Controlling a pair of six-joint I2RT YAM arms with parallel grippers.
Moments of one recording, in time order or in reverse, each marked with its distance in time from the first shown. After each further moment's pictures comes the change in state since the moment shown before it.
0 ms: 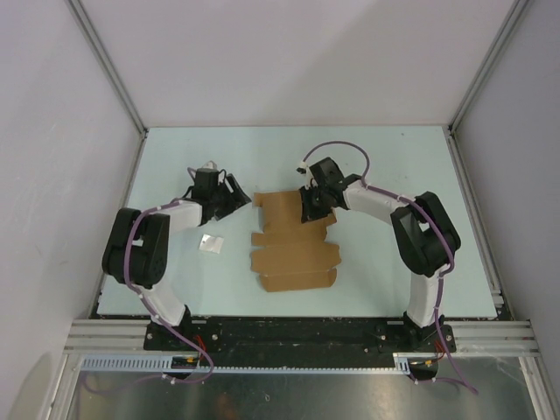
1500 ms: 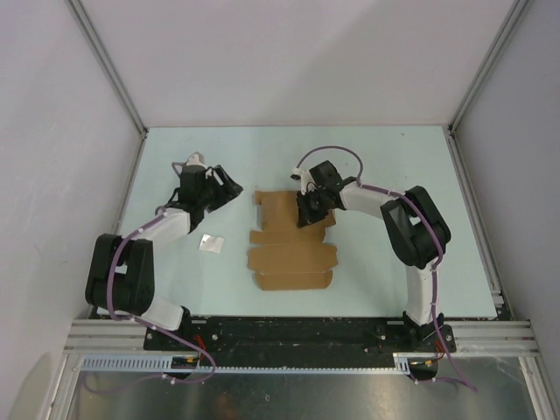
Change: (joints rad) left arm 0.015 -0.185 -0.049 0.032 -0.010 0.009; right arm -0.021 0.091 0.000 0.072 -0.145 -0.141
